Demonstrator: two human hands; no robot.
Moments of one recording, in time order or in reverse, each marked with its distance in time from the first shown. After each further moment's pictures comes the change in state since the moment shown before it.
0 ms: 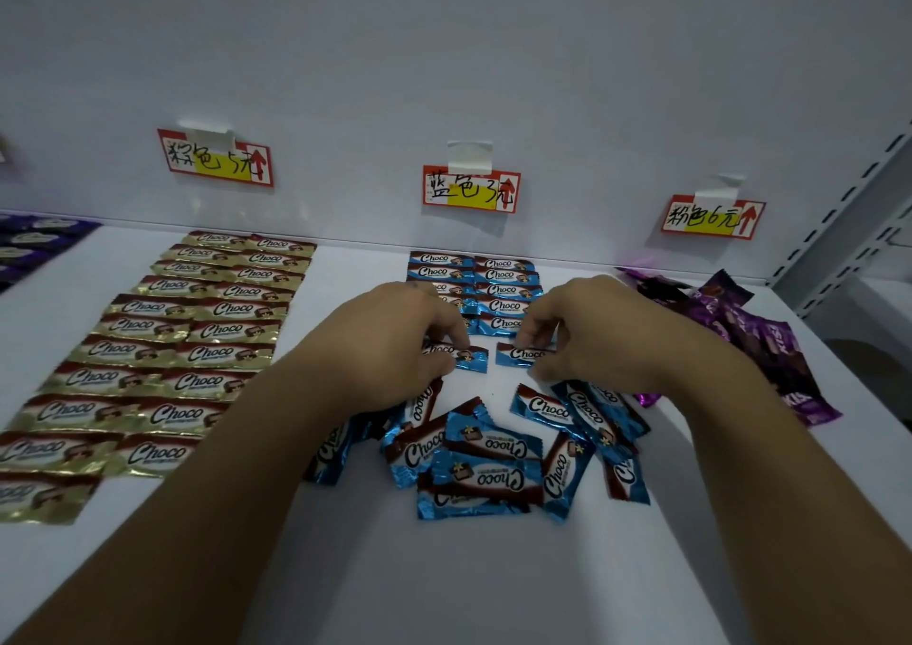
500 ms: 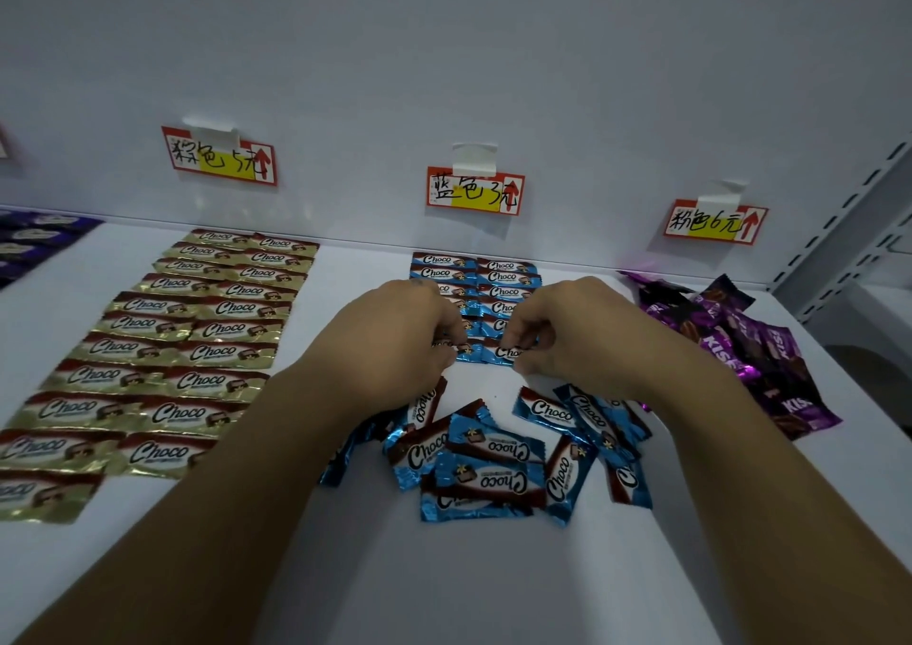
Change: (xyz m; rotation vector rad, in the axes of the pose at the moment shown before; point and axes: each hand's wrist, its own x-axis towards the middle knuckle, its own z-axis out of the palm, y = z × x) left_hand 0.004 0.002 0.004 0.042 0.069 -0.052; right_hand 0.011 -0.002 0.013 0.017 0.101 -0.043
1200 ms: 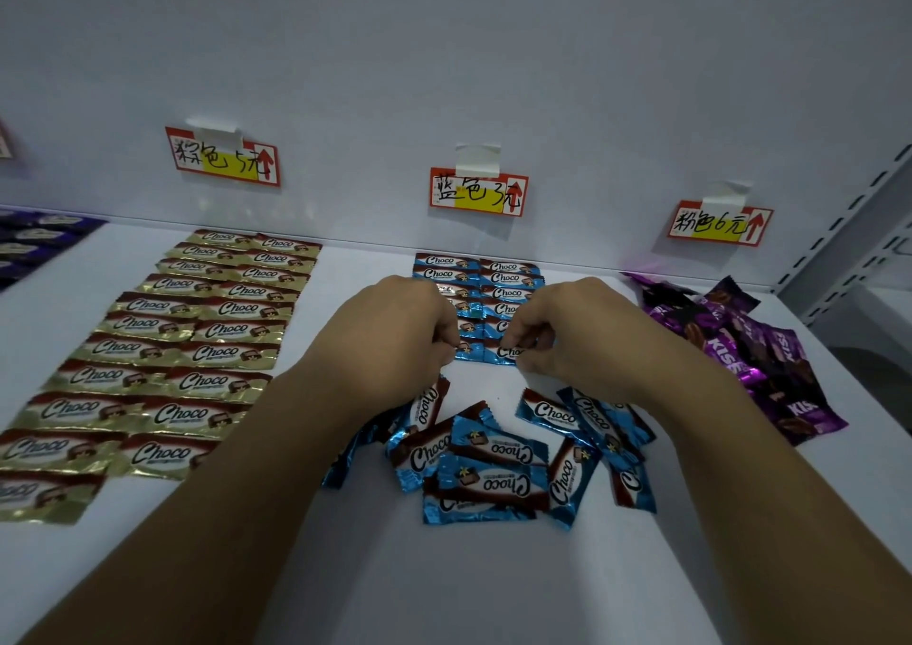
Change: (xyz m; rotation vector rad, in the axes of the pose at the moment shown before) left_hand -0.002 0.002 -0.004 -0.025 0.037 -0.028; right_hand 0.001 -0.002 0.000 -0.053 0.015 -0.015
